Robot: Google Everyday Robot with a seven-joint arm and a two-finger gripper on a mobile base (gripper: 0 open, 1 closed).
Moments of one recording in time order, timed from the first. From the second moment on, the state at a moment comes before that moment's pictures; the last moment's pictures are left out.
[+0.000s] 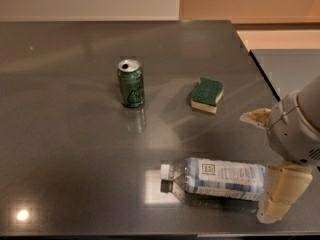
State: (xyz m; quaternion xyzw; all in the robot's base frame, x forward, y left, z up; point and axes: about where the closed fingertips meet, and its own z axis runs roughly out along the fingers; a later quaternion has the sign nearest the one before) arm 0.342 -0.165 0.887 -0.67 0.73 0.06 0.14
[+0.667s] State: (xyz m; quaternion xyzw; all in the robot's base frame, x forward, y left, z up) arm 0.333 -0.158 0.864 -0.67 0.72 0.07 0.15
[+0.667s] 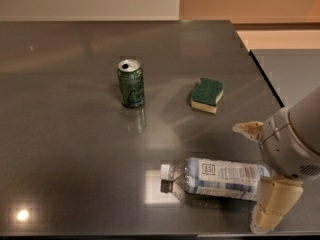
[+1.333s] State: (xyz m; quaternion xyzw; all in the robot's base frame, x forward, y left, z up) arm 0.334 -0.156 0.852 -0.67 0.72 0.08 0.14
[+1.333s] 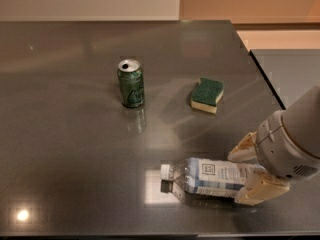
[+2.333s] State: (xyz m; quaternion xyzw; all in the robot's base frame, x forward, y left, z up) arm 0.353 -0.126 0.874 -0.67 0.73 0.08 0.13
